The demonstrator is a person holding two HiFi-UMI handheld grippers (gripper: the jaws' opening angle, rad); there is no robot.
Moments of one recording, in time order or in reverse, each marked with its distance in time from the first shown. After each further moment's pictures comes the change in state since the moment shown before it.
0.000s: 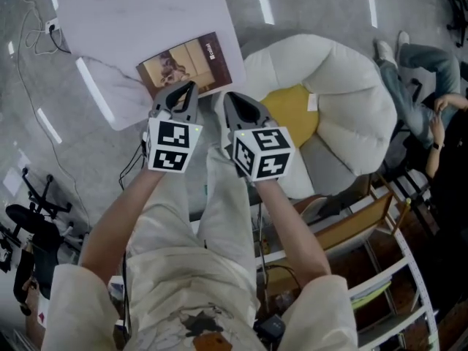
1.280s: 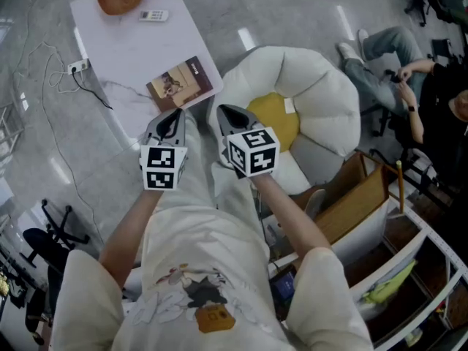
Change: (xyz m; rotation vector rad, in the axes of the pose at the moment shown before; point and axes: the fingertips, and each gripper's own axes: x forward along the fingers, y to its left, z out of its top) left arm -0.207 -0.094 0.071 0.049 -0.170 0.036; right arm -0.192 0.073 0.035 -0.087 -0.173 0.025
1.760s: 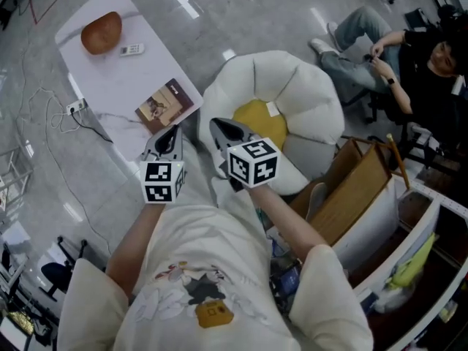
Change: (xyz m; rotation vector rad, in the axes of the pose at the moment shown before) left arm -0.039 -0.084 0.036 0.069 -0.056 -0.075; right arm -0.112 0.002 0.021 0.149 -0.185 0.023
